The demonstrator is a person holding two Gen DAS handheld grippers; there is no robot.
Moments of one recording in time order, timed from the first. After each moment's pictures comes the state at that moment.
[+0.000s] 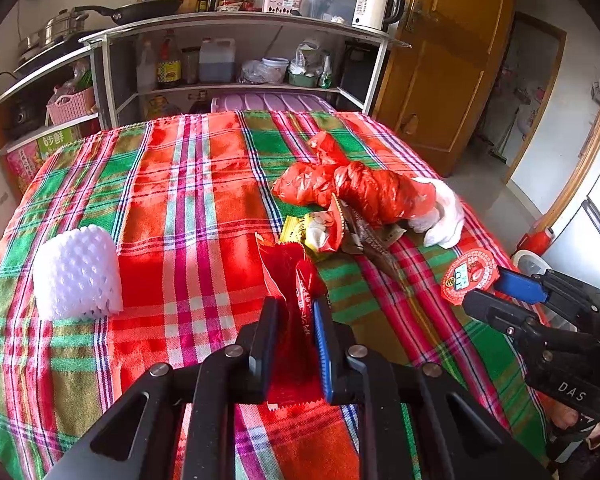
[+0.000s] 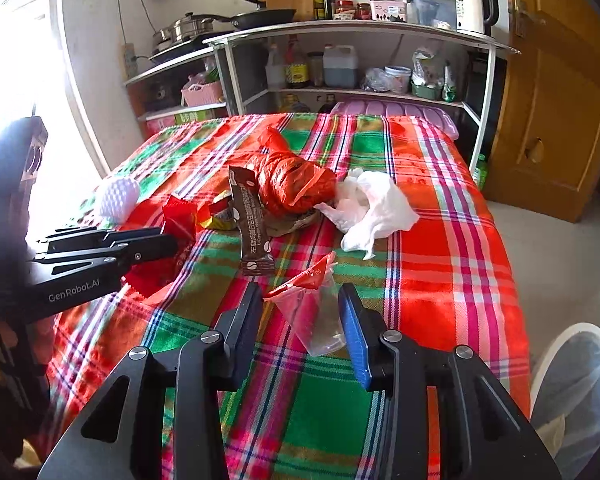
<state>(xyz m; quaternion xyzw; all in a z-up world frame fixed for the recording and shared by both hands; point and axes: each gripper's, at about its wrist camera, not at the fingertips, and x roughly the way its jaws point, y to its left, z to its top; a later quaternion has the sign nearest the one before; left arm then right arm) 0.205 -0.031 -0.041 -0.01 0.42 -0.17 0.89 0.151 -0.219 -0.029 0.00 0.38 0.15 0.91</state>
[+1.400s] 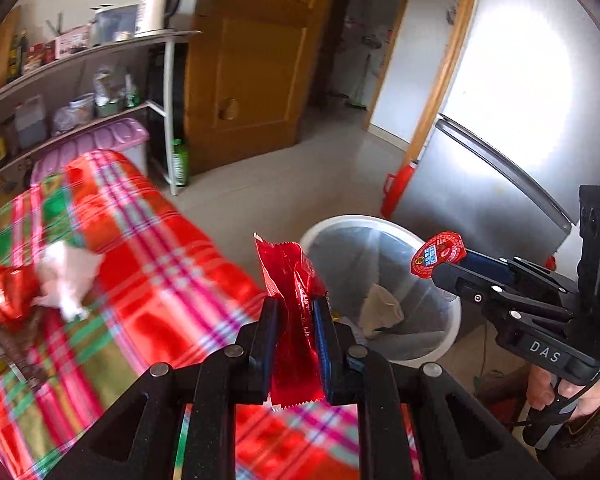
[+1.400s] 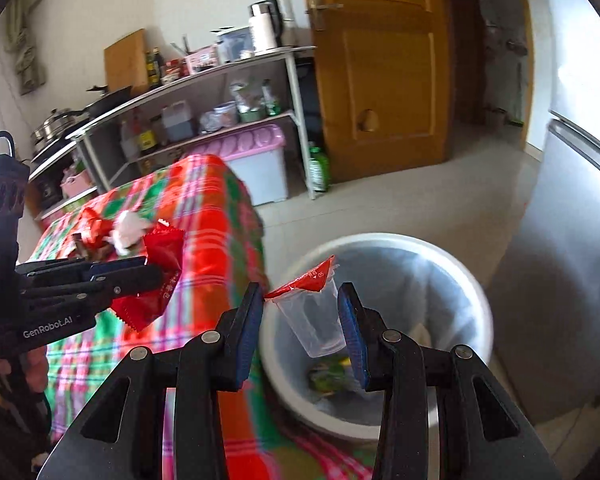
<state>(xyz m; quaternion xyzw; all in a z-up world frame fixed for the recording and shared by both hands) 0.141 -0.286 -0.013 0.08 0.39 -0.42 0.81 0.010 -0.447 0.001 0.11 0.34 -0.11 0.93</state>
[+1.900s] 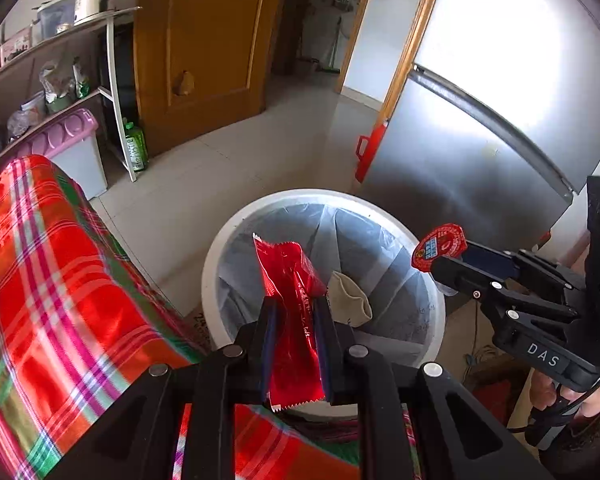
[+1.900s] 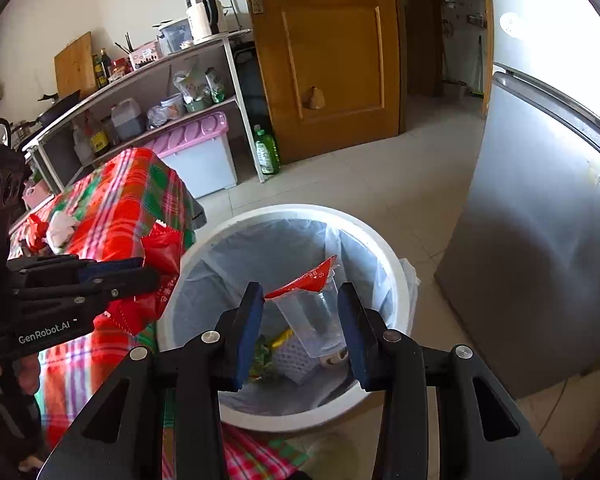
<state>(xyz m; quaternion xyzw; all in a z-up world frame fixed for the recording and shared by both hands) 0.135 -0.387 -0.052 0.13 0.43 -0.45 0.77 -0.006 -0.520 -0.032 0.13 0.37 -0.16 0.90</state>
